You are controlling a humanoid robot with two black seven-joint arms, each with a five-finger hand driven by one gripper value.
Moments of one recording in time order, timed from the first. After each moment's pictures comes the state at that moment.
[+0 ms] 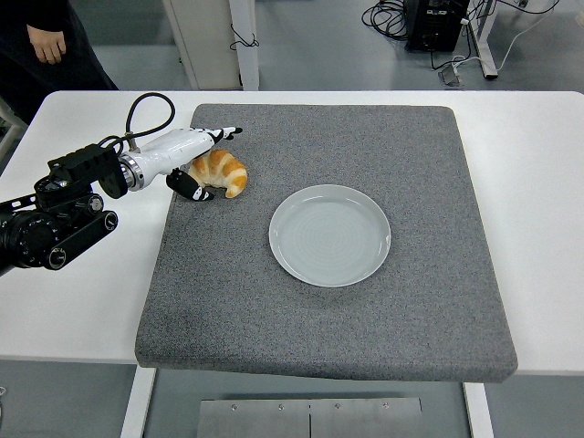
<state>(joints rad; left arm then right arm) -0.99 0.37 -0.25 -0.76 1.50 0.12 -0.28 -0.10 0.00 0.02 0.13 -0.10 0.03 0.41</state>
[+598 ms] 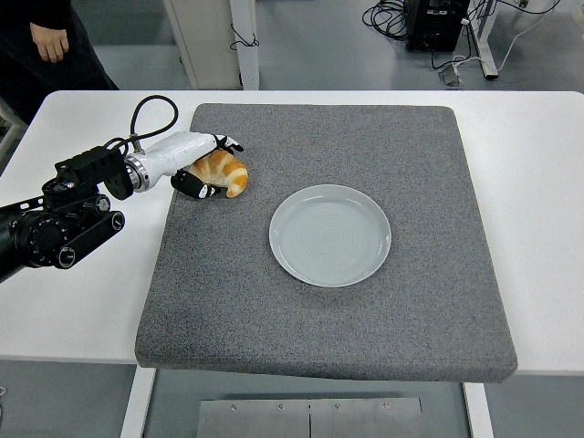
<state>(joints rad) -0.99 0.34 -0.24 -0.71 1.48 0.11 -0.28 -0.10 0.00 0.02 0.13 -0.10 0.03 0.41</state>
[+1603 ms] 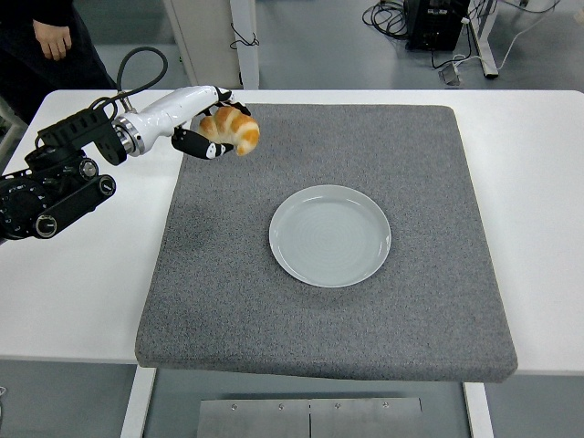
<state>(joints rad) -1.08 0.44 -0.26 -0.90 1.30 0.10 -0.31 -0.10 0.00 0.02 0.13 -0.10 0.03 0.41</state>
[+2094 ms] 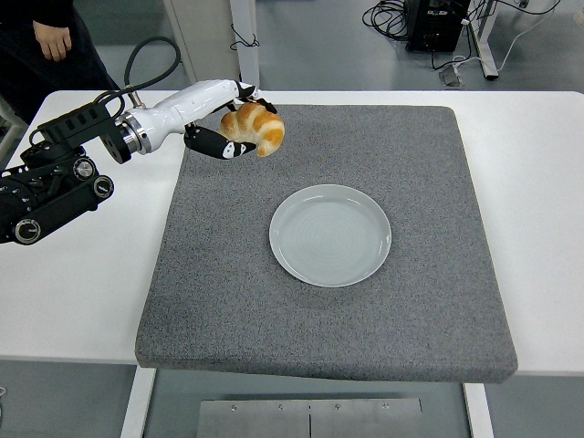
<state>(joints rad) -1.08 0.51 -0.29 -1.10 1.30 0.10 -0.32 -0.10 0.00 0.02 0.13 -0.10 0.03 0.41</state>
